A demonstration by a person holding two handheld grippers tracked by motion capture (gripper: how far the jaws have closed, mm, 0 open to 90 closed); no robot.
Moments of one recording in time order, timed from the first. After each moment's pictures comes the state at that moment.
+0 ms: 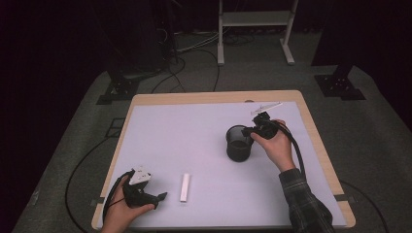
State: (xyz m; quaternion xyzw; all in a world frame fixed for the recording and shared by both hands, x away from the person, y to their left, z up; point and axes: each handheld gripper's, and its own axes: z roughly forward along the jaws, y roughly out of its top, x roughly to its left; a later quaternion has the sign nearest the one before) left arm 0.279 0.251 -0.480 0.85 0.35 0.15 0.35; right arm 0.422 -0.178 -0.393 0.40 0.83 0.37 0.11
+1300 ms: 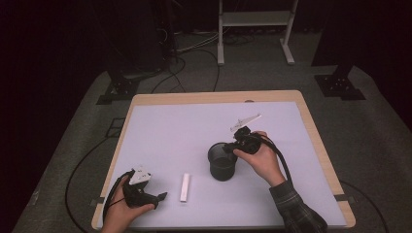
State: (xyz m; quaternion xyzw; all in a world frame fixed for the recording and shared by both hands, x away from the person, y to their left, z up) left arm 0.279 0.251 -0.480 0.85 0.35 0.15 0.36; right arm 0.381 -0.122 -0.395 0.32 0.87 0.37 0.05
